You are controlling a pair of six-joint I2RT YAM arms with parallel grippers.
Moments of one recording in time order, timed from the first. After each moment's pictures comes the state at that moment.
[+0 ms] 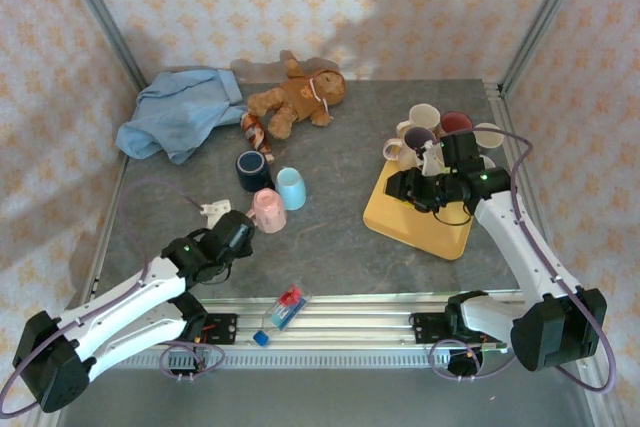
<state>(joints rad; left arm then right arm) -0.66 0.82 0.47 -0.67 -0.41 -0.87 0.21 1.14 1.01 -0.87 -0.65 0.52</state>
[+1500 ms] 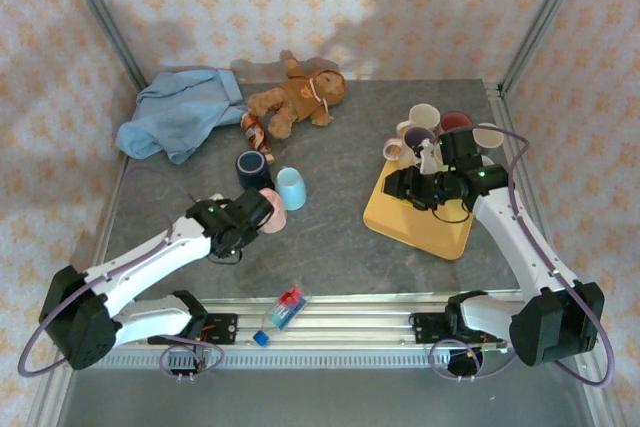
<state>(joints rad) -0.65 1.16 0.82 -1.07 -0.37 -1.34 0.21 1.17 1.02 -0.85 -0.67 0.49</state>
